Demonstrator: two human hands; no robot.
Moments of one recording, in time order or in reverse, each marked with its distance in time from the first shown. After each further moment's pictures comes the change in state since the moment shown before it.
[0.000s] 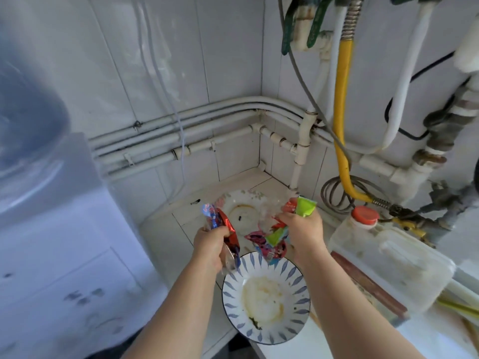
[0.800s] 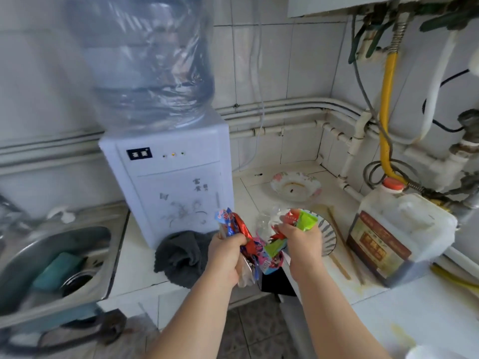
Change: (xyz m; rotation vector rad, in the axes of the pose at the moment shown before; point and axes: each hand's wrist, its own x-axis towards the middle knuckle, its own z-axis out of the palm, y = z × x) left_hand -0.219 -0.084 -0.118 -0.204 0.161 0.095; right_hand -0.207 0.043 -0.038 0.060 -0.340 -0.045
